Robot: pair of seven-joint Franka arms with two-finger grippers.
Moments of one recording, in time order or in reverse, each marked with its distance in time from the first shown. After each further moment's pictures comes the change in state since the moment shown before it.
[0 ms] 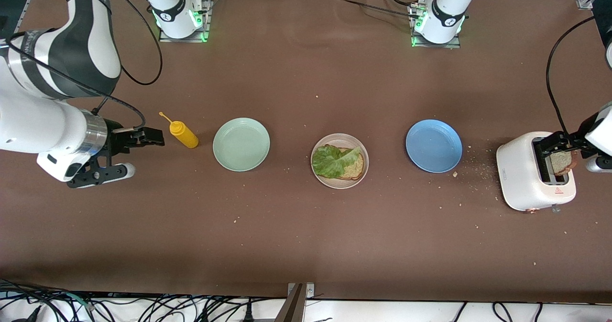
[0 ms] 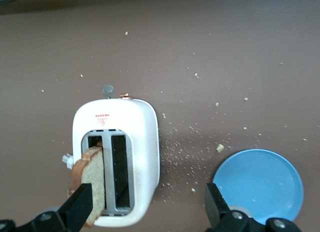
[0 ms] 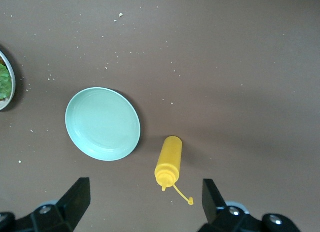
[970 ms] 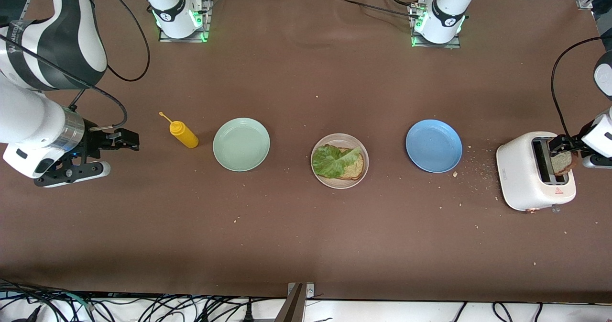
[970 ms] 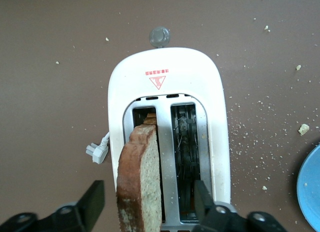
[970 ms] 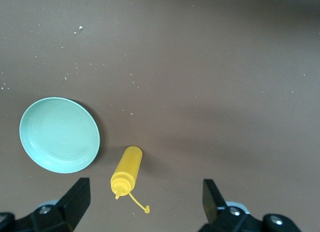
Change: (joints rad) left arm 0.170 0.031 0.000 -0.231 0.061 0.247 0.123; right arm -0.153 -0.078 0.188 -0.103 -0.206 0.125 0.000
